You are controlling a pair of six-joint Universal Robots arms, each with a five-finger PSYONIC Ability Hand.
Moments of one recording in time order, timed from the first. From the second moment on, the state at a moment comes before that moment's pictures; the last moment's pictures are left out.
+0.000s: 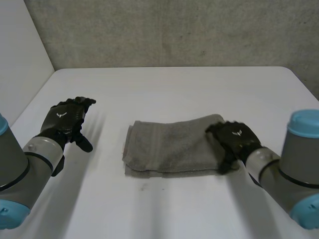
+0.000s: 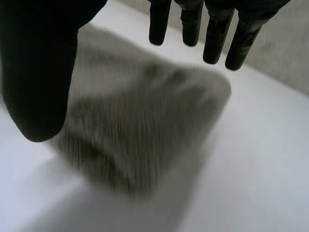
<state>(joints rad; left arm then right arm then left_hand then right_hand) 4.44 -1.76 -1.86 3.43 -1.51 3.19 1.89 -1.16 1.76 -0.17 1.36 2.88 0.17 0.16 0.17 0.17 0.03 0.29 0.25 0.24 0.24 0.07</state>
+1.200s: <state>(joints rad) 4.28 -1.79 -1.53 3.20 -1.58 3.07 2.18 -1.14 1.42 -0.06 1.40 3.00 0.17 0.16 0.17 0.17 0.03 0.18 0.17 0.17 0.18 0.05</state>
